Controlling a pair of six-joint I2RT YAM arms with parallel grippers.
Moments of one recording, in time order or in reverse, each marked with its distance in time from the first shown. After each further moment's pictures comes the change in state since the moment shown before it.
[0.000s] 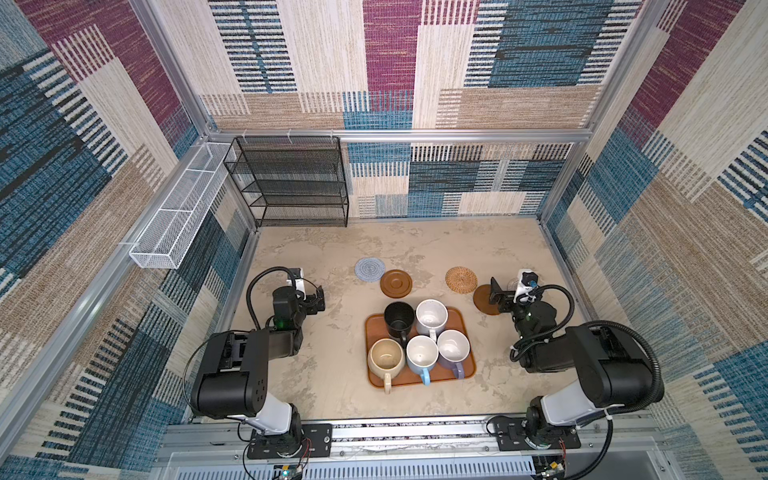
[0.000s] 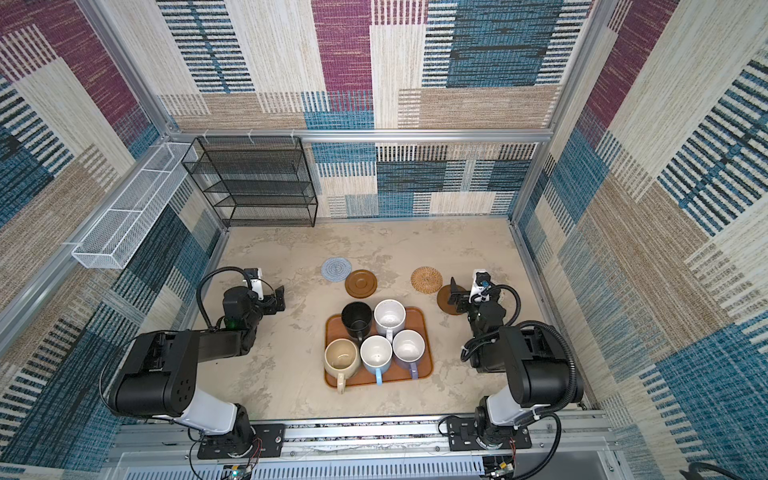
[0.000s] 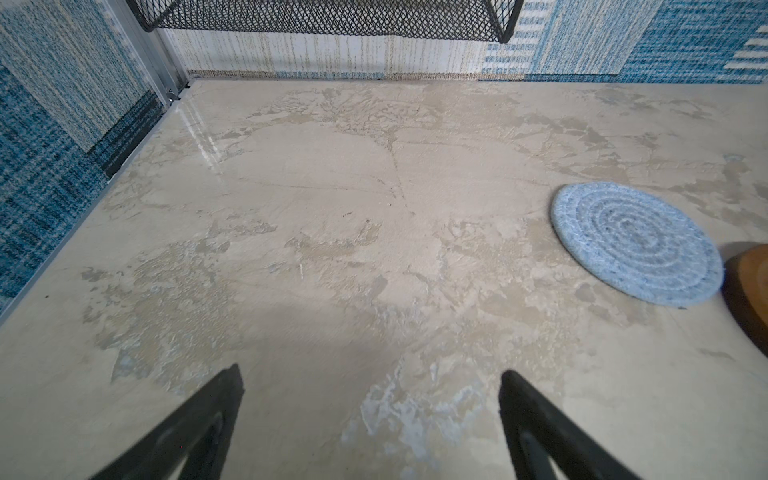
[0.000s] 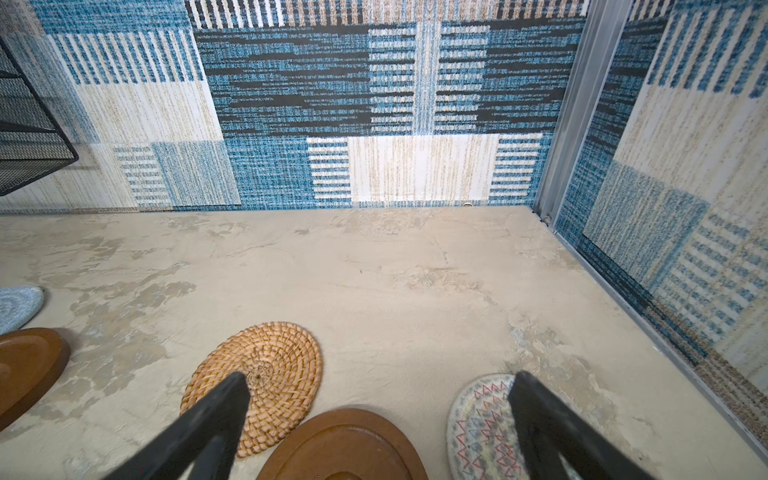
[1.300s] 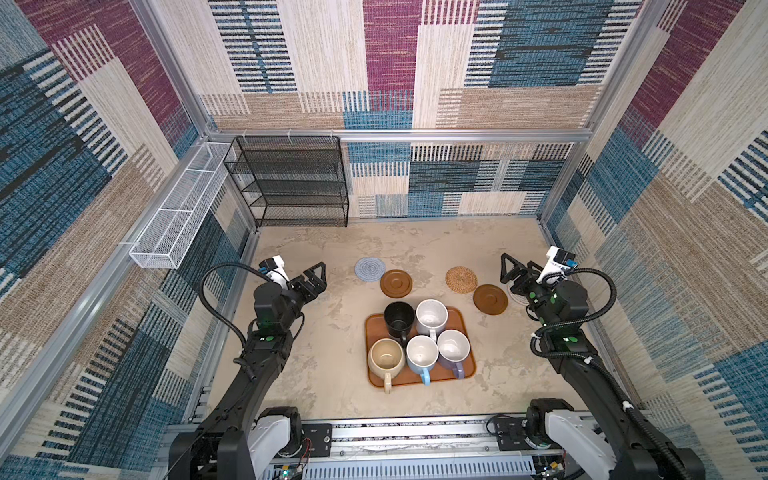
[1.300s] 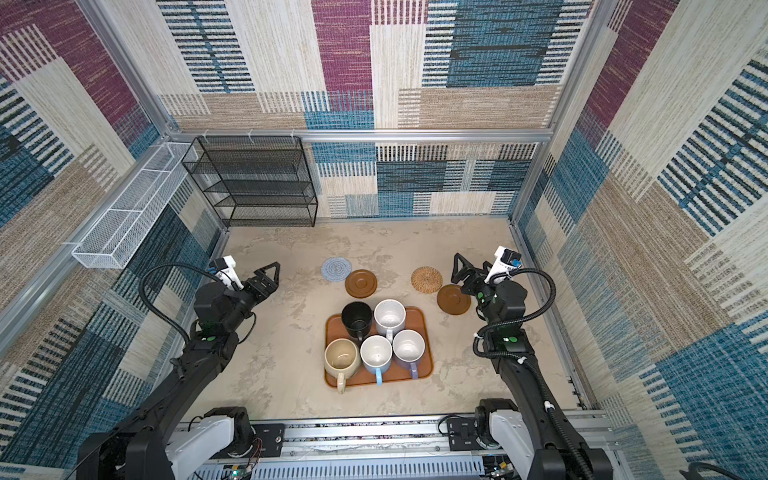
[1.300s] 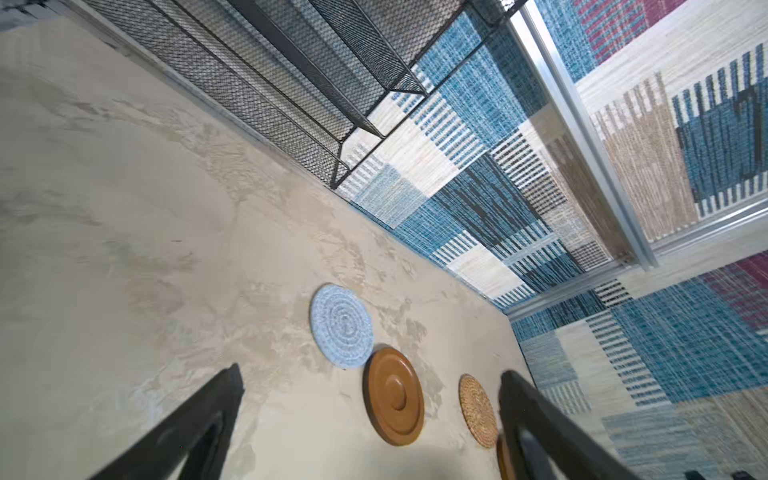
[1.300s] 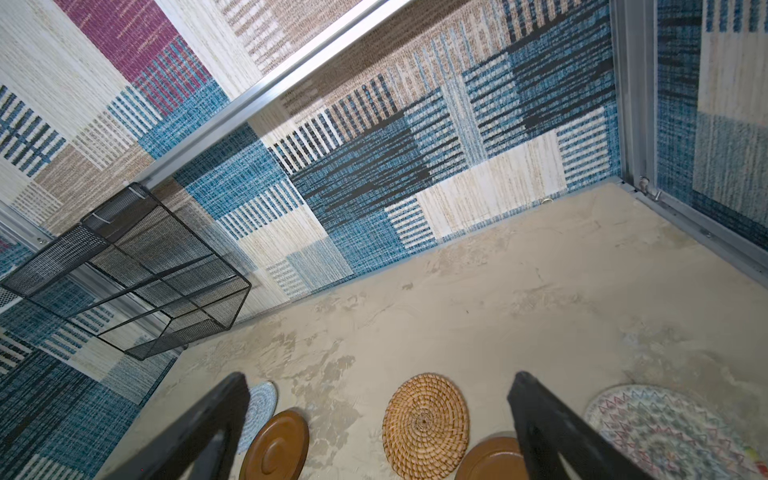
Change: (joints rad) left arm -0.042 -0.471 0.120 -0.382 0.266 -0.709; right arm -0.001 -0.619 0.272 -0.903 -0.130 0.482
